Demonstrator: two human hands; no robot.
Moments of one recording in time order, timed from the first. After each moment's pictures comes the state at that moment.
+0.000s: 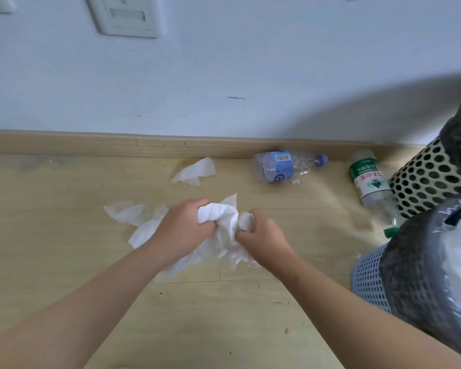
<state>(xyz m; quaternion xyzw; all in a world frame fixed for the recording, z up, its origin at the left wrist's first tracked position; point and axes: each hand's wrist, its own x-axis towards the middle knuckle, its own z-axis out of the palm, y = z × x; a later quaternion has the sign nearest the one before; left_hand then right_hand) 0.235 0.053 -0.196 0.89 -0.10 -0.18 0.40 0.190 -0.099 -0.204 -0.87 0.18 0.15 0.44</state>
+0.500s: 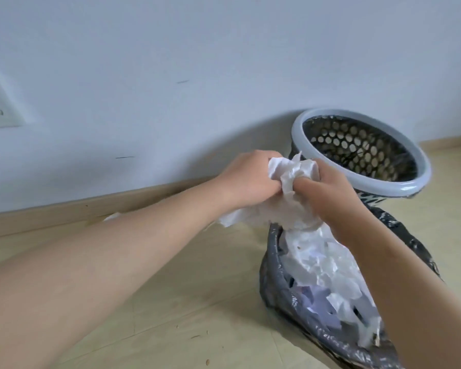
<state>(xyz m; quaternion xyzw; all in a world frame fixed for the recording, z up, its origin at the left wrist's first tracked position) 0.212 -0.183 -0.031 0.81 -0.42 -0.15 0.39 0.116 -0.284 -0.028 -0.80 0.29 -0.13 0.50</state>
